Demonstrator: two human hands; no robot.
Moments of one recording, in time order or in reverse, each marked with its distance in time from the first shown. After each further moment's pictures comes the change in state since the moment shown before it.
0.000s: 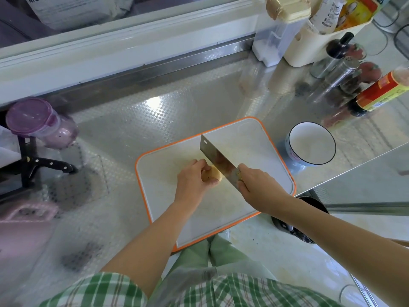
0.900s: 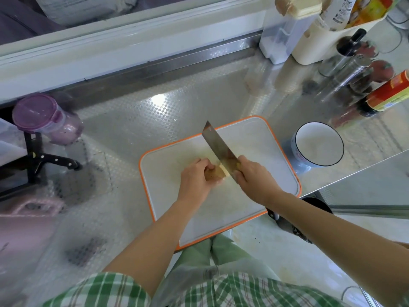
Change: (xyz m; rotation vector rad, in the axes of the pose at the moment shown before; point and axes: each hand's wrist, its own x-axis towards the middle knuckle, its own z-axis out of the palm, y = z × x) left_hand 0.002 -0.001 0.000 -0.073 -0.015 -0.034; right_hand 0.031 0.004 0.015 0.142 0.094 -0.009
